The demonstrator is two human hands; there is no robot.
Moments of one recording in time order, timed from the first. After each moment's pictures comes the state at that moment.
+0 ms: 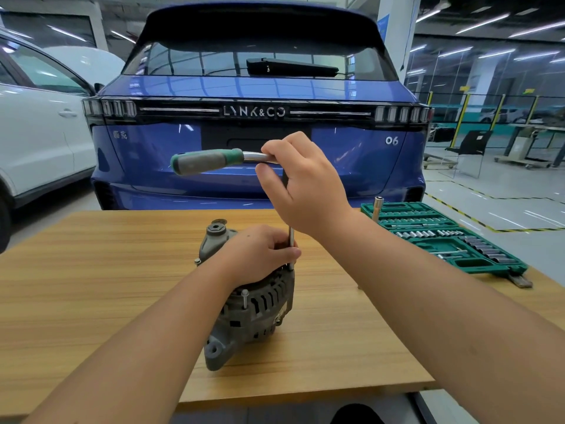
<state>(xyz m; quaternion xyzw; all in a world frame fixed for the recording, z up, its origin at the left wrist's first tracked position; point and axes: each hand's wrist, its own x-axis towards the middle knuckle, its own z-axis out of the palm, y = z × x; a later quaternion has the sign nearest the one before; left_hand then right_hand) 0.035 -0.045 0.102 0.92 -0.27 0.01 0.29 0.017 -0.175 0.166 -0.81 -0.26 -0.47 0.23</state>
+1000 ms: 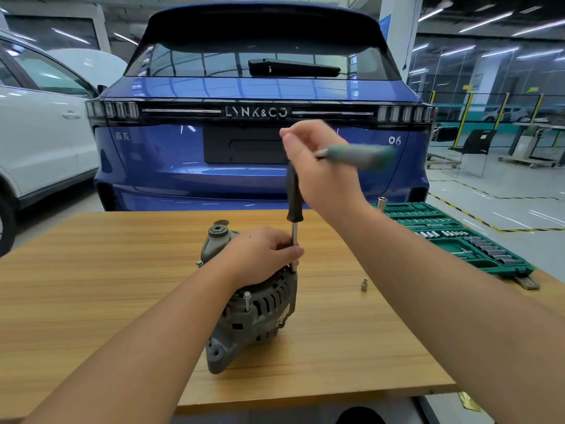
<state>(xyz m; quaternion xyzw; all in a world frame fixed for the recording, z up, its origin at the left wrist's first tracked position) 0.037 -0.043 0.100 0.92 -0.25 0.02 0.29 0.025 -0.188 0.180 -0.74 -0.22 -0.40 0.49</state>
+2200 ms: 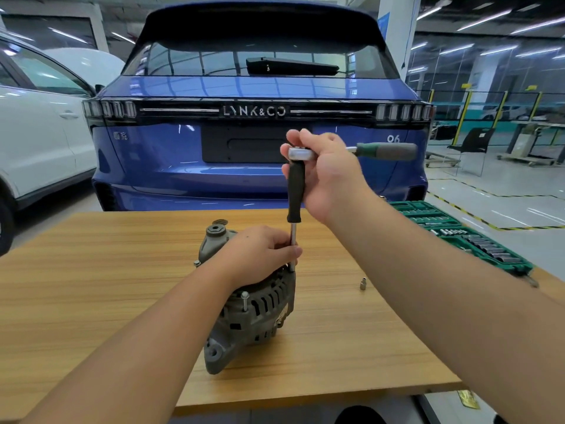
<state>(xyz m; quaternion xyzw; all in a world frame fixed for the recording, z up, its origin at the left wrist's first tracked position) 0.036 -0.044 0.101 0.92 -0.26 0.01 0.28 0.025 -0.185 0.192 -0.48 -0.07 -0.09 0.87</state>
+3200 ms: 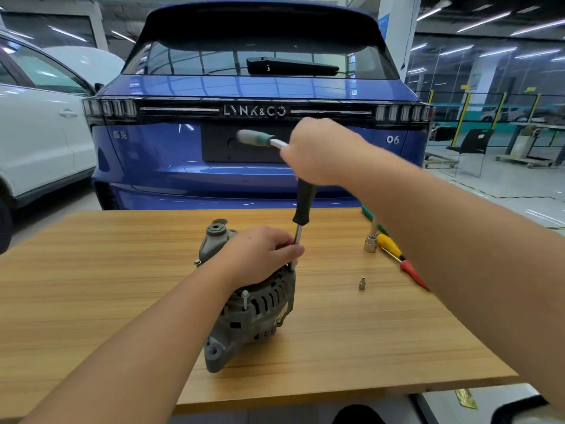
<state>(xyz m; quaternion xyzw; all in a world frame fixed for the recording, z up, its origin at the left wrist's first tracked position) 0.034 -0.044 0.101 0.93 -0.28 0.01 0.25 0.015 -0.185 0.241 -0.97 -0.08 -0.20 0.10</state>
